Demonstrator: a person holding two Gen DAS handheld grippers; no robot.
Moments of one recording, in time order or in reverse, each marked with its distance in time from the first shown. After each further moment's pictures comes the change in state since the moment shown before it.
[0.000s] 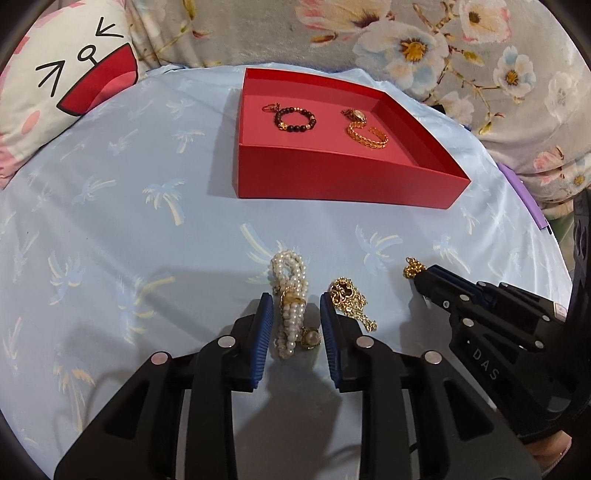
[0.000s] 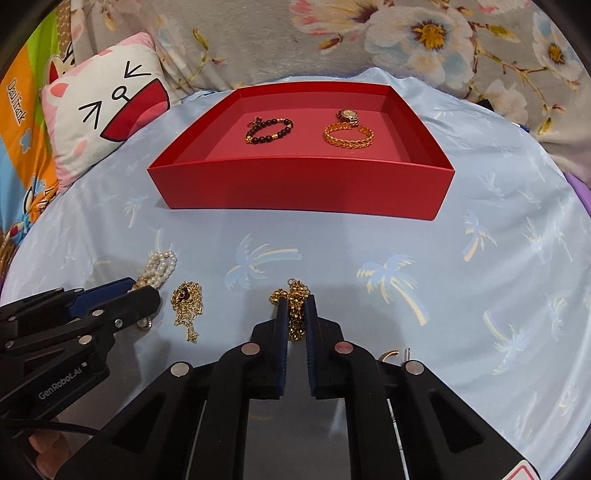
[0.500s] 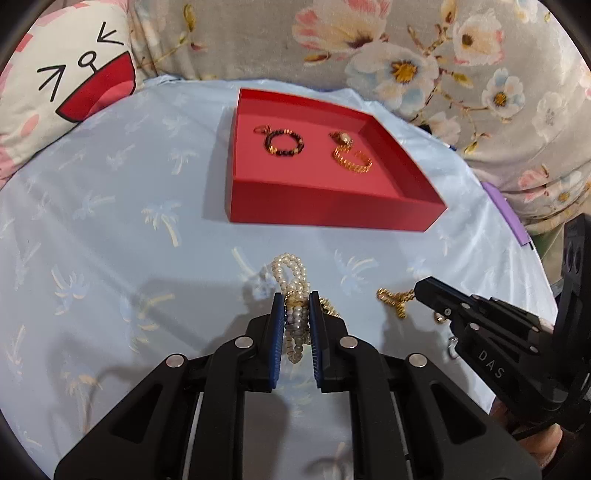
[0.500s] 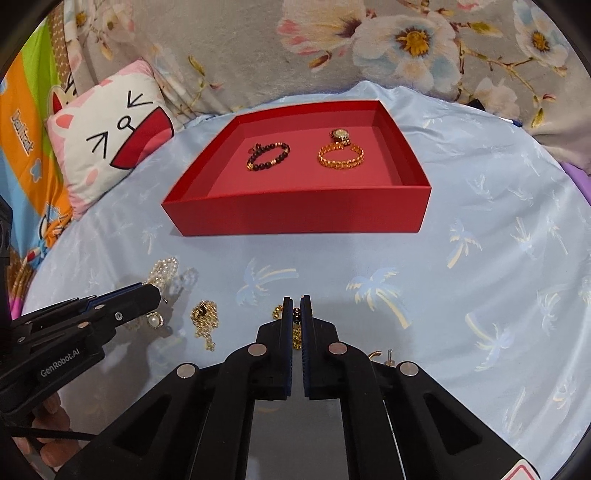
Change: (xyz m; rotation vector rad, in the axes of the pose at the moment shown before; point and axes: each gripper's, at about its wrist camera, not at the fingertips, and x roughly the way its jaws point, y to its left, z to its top) left arm -0.026 -0.001 0.014 -0.029 -0.046 -0.072; right arm -0.029 -0.012 0.010 0.062 -0.048 0.057
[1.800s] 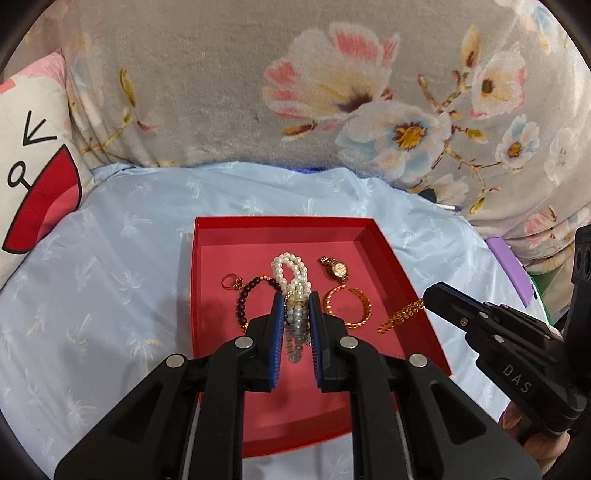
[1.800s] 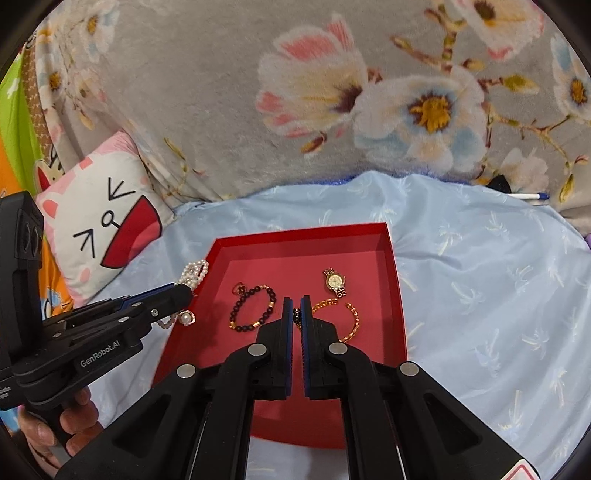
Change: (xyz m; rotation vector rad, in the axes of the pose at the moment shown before) left arm 0.059 -0.013 0.176 0.073 -0.074 -0.014; right arm 0.035 -0.032 0.162 0.037 -0.116 0.055
